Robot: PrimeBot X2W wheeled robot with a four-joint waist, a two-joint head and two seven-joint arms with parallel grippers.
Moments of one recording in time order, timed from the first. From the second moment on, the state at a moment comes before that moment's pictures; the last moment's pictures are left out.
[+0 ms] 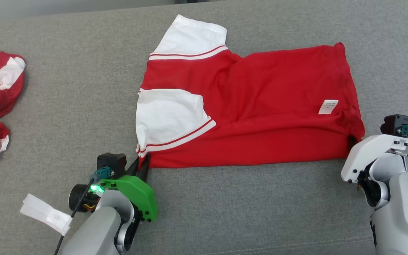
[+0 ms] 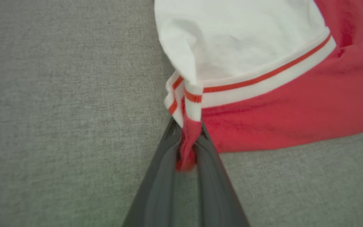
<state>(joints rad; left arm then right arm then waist) -0.44 0.21 -0.64 0.63 -0.67 0.09 -0.09 -0.40 -0.05 -0.27 0.46 0.13 0.13 0.38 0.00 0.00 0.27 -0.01</state>
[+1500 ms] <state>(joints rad) -0.26 0.33 -0.61 0.32 -0.73 0.18 -0.04 -0.17 -0.05 -0.28 0.20 0.17 0.13 0.40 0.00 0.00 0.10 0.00</state>
